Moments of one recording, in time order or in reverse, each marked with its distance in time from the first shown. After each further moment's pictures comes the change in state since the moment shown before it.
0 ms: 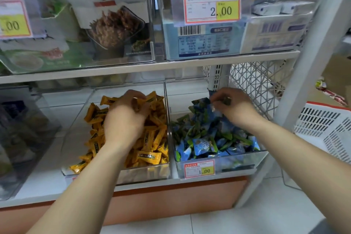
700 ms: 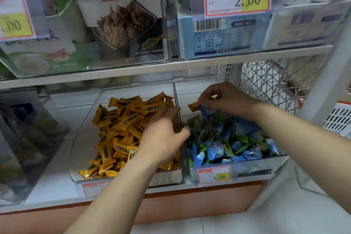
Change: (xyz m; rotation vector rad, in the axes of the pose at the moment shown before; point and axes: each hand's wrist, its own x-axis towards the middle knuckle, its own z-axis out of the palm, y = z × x) left_hand -0.019 0.012 0.035 0.124 -0.326 0.151; right_hand 0.045 -0.009 0.027 0.157 -0.360 -0.048
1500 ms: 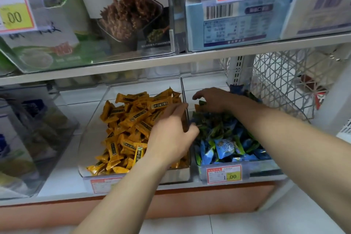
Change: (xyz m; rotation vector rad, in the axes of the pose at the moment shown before) left_hand -0.005 0.004 0.004 0.040 0.049 0.018; right_hand 0.069 0.029 0.042 -0.700 -0.259 0.027
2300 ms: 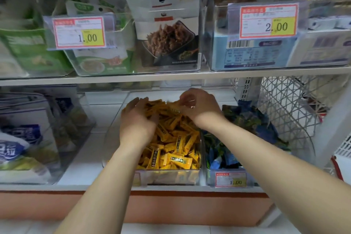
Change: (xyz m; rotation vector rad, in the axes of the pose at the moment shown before) left_hand 0.006 -0.075 -0.065 -0.073 0.280 -0.351; right_hand -0.054 -0.131 -0.017 0.681 0.471 -0.012
